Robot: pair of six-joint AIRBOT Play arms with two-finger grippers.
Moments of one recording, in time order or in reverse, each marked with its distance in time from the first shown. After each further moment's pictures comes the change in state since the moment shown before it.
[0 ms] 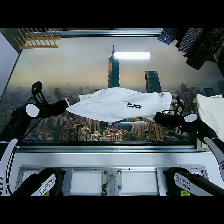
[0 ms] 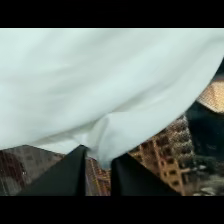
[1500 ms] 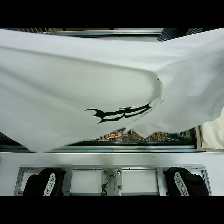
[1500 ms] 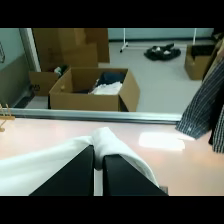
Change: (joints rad) left arm 0.114 0.533 0.716 0.010 -0.030 0.053; right arm -0.089 0.565 1.044 -0.264 0.417 0.177
